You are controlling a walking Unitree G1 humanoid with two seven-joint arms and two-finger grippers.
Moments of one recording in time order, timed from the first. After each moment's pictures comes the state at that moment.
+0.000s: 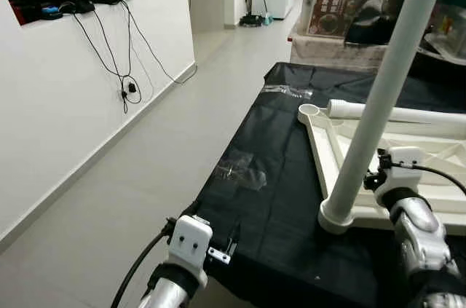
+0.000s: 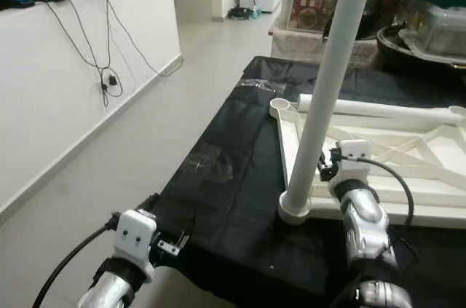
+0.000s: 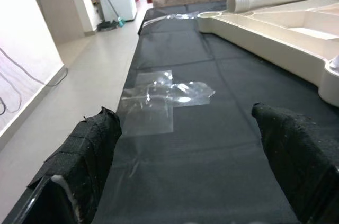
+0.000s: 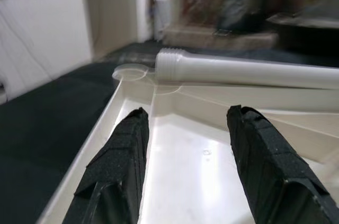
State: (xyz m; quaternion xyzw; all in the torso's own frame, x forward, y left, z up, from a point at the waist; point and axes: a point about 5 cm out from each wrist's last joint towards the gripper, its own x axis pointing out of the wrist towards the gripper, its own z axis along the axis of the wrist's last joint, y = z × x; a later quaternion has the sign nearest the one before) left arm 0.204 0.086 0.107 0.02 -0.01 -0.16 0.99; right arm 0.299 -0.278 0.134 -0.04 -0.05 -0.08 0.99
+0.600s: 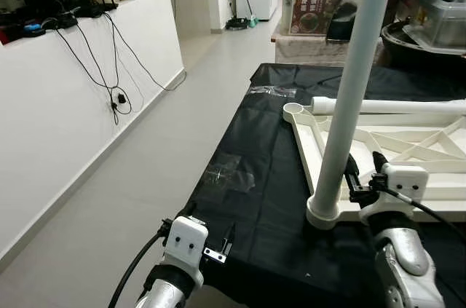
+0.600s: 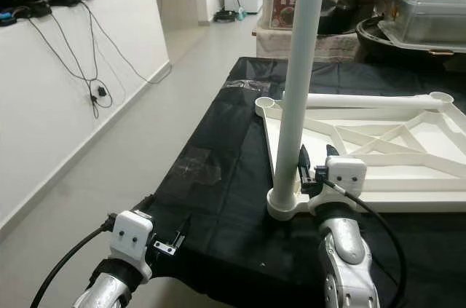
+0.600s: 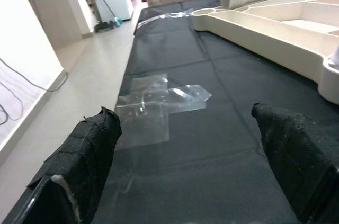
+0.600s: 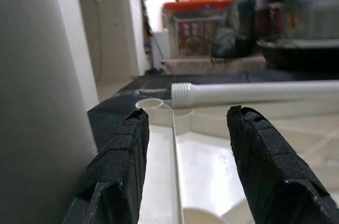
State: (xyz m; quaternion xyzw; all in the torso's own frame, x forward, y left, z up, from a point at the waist) left arm 0.203 0.095 0.103 0.03 0.00 -0.14 0.99; right arm 0.257 -0.212 0.157 -0.01 -0.10 -0.05 0.99
